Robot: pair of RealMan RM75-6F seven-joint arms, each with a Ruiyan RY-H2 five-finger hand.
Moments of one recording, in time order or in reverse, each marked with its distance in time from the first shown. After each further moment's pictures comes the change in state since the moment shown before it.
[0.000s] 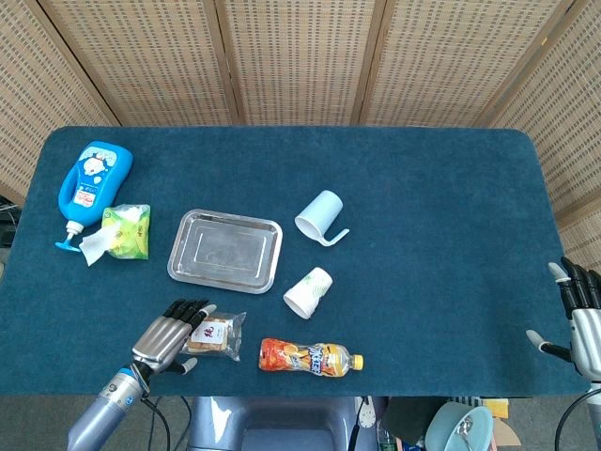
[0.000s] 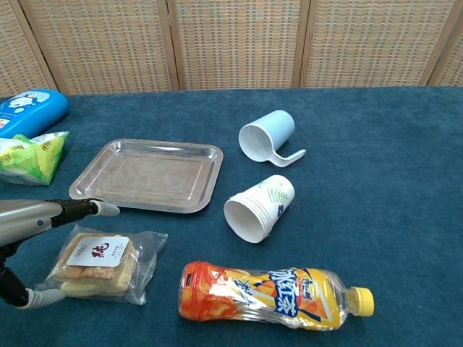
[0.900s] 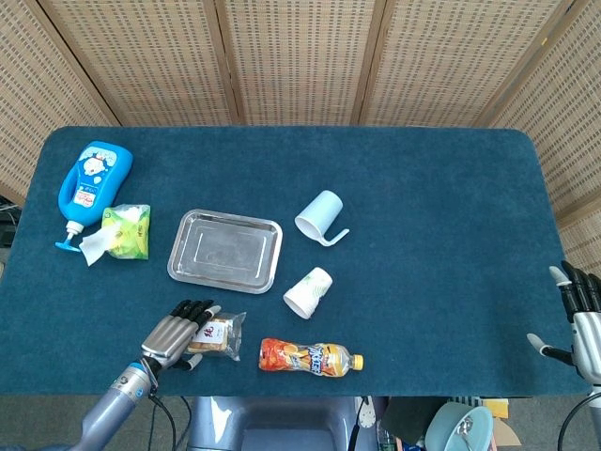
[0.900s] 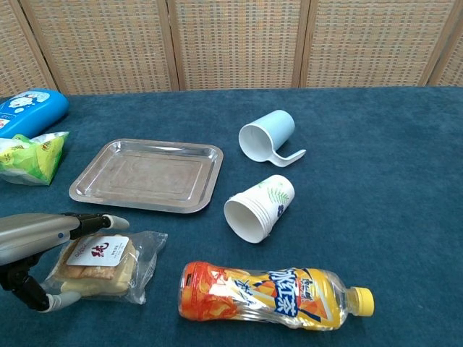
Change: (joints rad) left arm -0.052 -0.078 0.007 0.103 -0.063 -0.036 -0.014; right arm -0.009 -0.007 -0.011 0.029 -0.012 0.004 0.040
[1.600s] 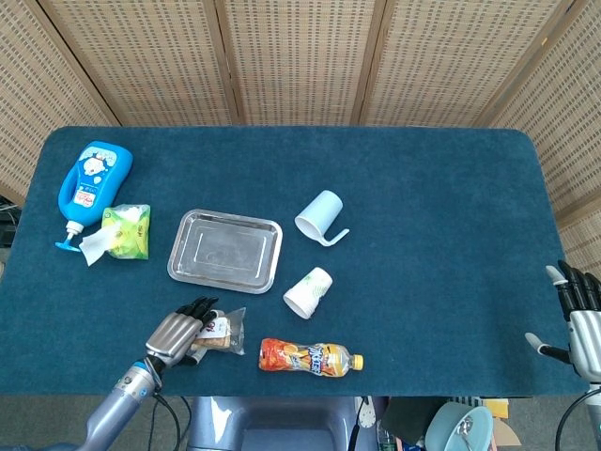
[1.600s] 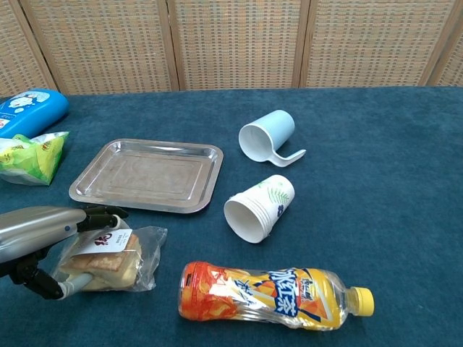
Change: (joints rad) left arm 0.008 -0.033 0.007 0.032 0.076 0.048 -0.050; right arm 0.009 -0.002 0.003 -0.003 0.007 -0.020 -0.016
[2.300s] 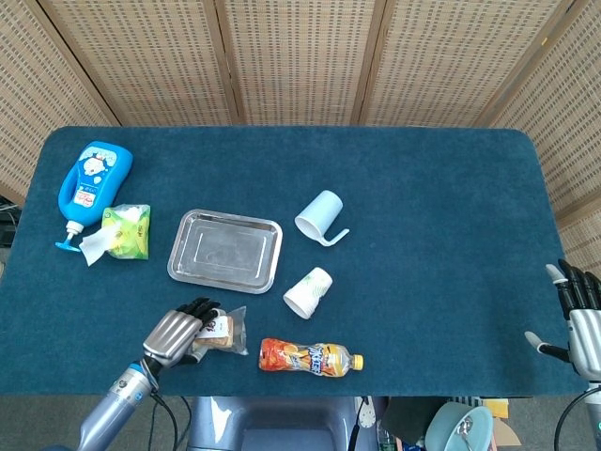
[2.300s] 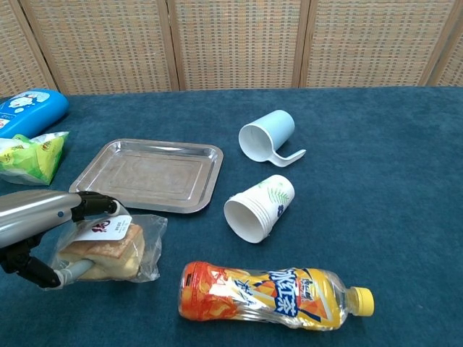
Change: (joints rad) left arm 0.018 0.039 0.005 -0.043 0.112 0.047 -0.016; right arm 0.002 -0.002 0.004 -0.007 0.006 -0.002 -0.006
